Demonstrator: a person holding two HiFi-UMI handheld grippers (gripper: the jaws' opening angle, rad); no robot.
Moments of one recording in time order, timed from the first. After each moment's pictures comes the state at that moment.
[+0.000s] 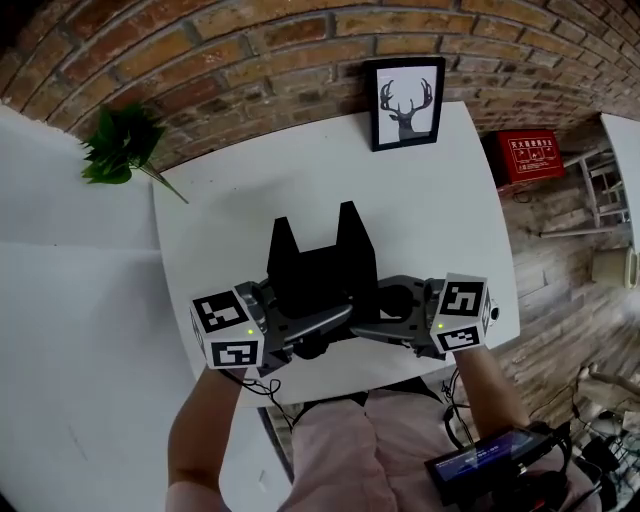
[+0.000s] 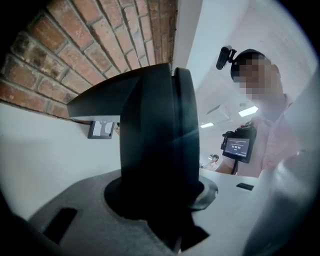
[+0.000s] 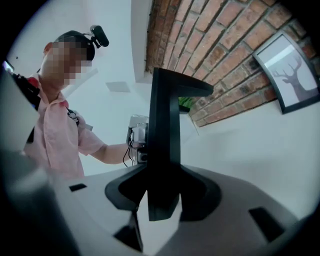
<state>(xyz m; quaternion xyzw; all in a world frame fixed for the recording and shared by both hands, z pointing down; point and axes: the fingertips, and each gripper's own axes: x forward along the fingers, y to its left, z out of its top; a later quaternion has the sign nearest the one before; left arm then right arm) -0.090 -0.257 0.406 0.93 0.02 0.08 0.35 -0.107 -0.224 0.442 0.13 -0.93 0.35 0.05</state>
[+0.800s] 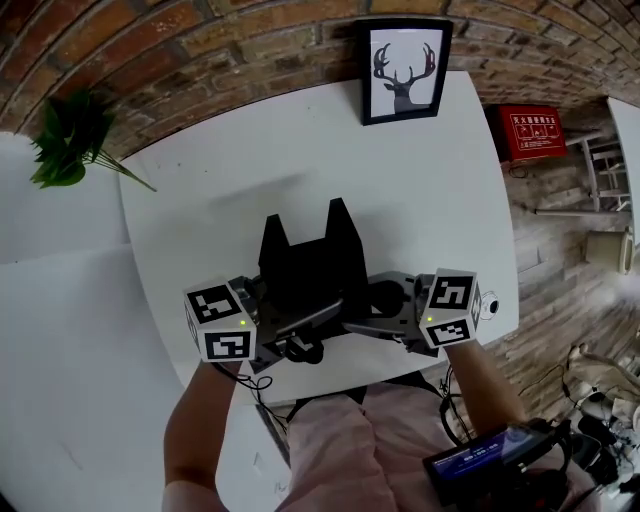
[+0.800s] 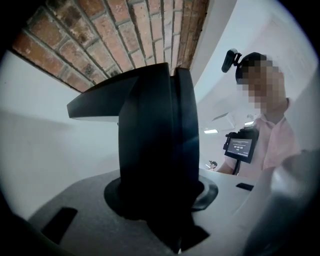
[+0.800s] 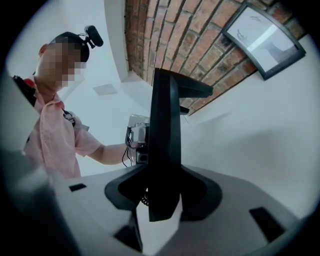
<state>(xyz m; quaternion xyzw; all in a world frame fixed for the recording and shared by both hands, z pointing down) -0.082 -0.259 0.475 0.90 0.01 0.09 0.42 -0.099 -0.220 0.505 0.13 -0.89 0.42 0.06</state>
